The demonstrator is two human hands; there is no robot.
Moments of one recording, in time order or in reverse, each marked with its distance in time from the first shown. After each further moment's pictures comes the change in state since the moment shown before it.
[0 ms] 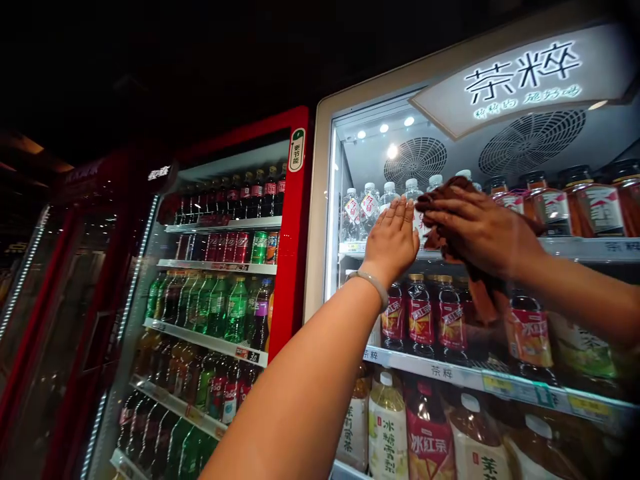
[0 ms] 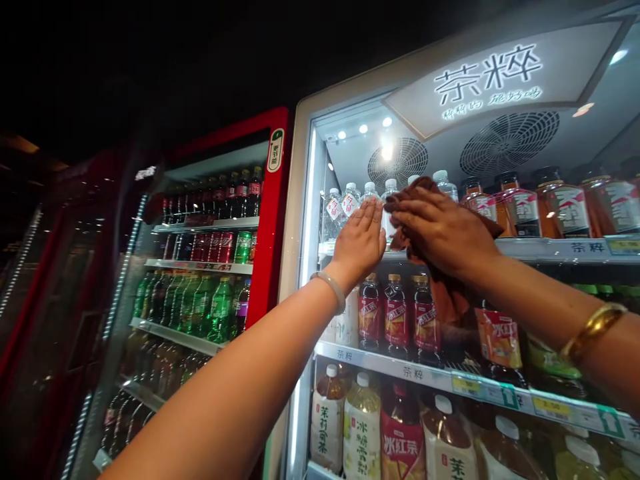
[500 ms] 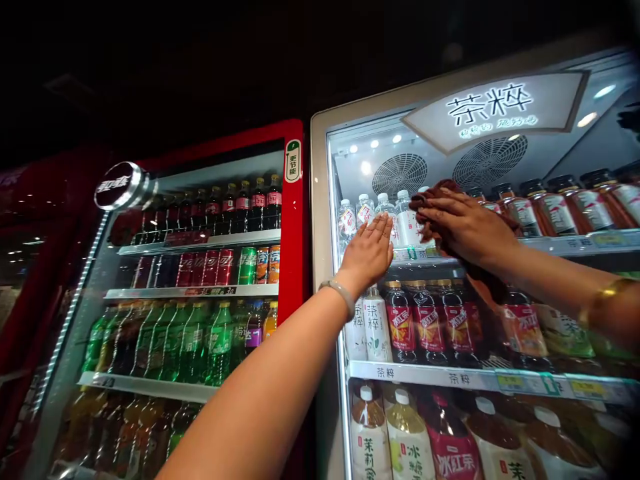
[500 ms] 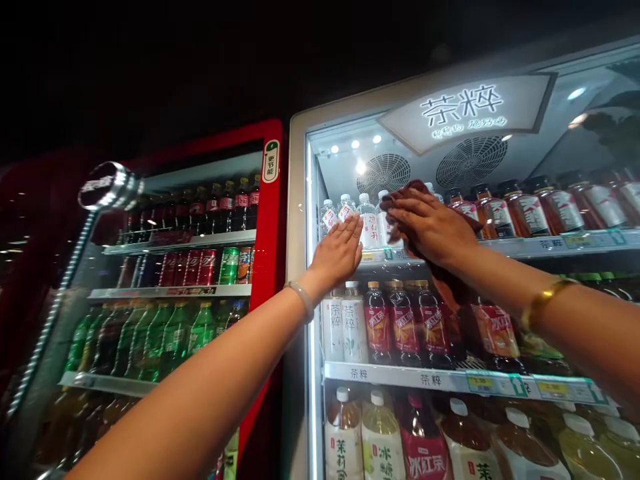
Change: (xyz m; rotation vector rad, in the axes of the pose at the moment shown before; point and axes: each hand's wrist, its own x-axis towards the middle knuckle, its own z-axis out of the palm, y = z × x) left_hand -0.026 -0.078 -0.008 -0.021 -0.044 0.205; right_hand 0.033 -0.020 0.015 -0.100 0.018 0.124
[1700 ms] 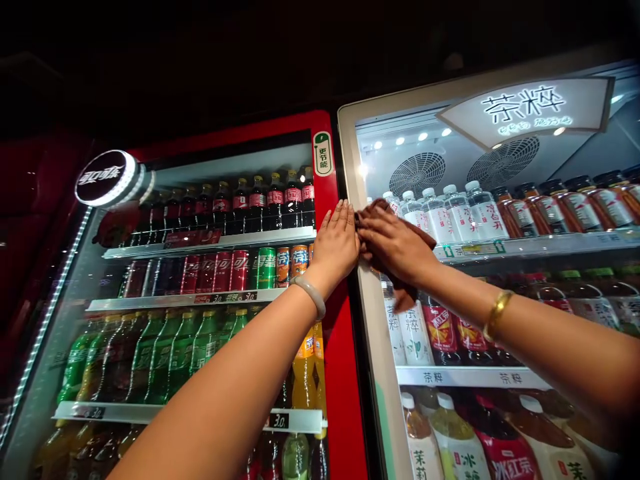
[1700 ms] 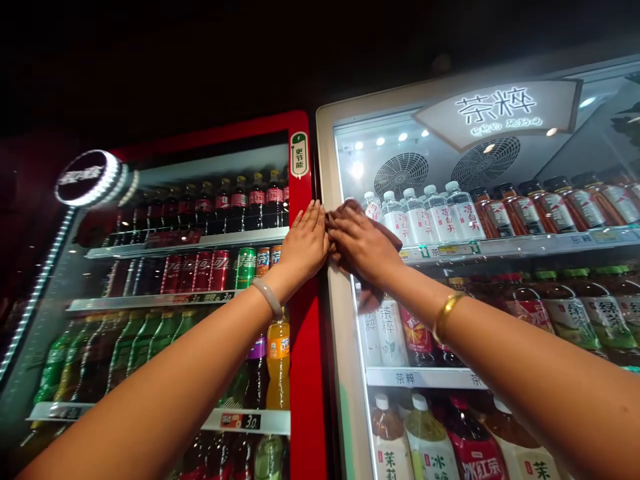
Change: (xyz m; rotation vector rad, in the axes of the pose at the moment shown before) left_hand -0.072 -0.140 -0.036 0.008 0.061 -0.133; right_hand 0.089 -0.177 0.090 0.109 0.029 -0.096
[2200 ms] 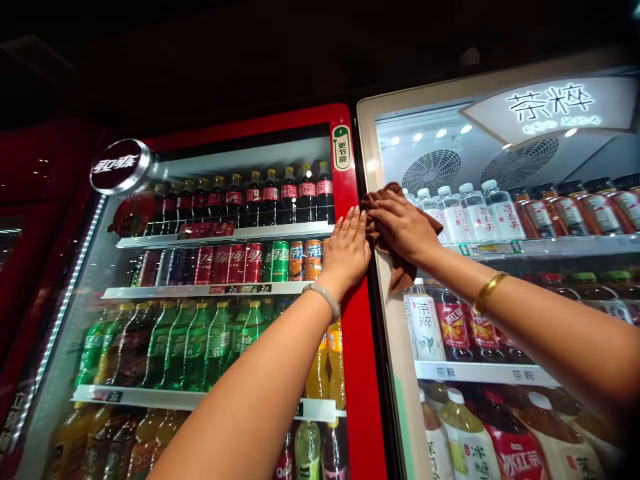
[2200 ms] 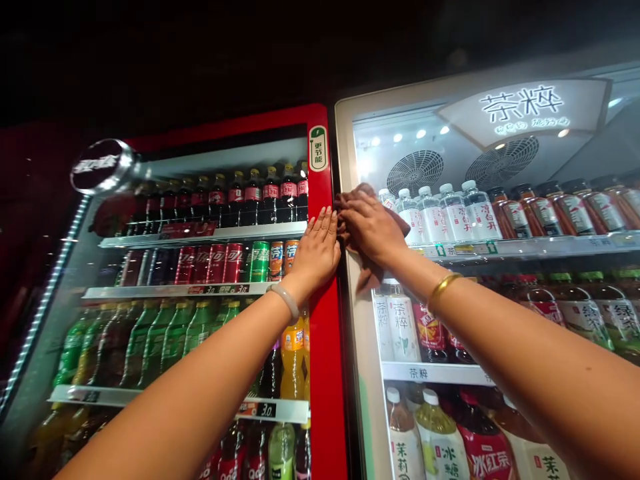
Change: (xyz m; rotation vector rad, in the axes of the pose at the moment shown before) left_hand -0.033 -0.013 0.017 -0.073 0.028 -0.012; right_hand 0.035 -0.004 0.013 -0.068 0.031 0.097
